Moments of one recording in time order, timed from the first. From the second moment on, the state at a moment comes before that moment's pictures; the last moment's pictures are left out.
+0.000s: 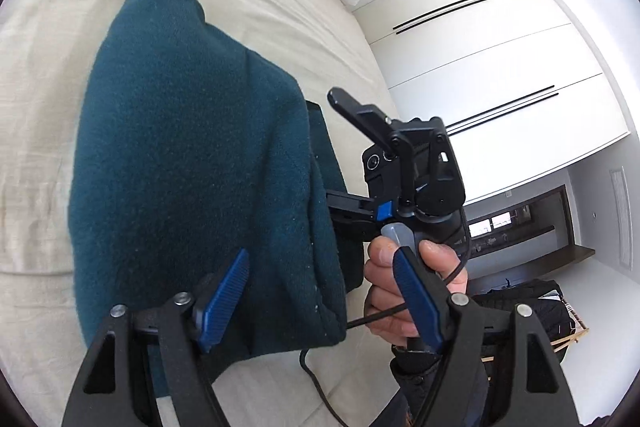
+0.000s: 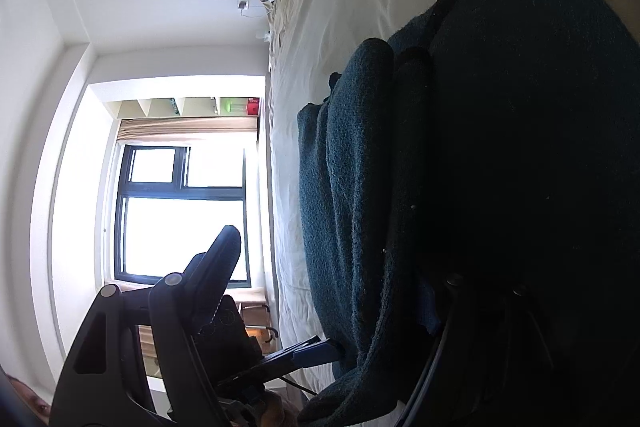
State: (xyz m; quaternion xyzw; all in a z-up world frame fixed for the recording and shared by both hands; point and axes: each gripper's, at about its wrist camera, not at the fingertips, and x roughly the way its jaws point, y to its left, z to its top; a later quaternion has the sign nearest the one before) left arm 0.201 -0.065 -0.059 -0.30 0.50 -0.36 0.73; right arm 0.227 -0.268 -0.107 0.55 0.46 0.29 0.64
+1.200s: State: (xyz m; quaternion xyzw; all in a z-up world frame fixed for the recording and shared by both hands) left arm 0.231 -0.114 -0.071 -0.20 0.49 -0.35 0.77; right arm 0.206 -0.328 -0.067 0.35 0.54 0.19 0.74
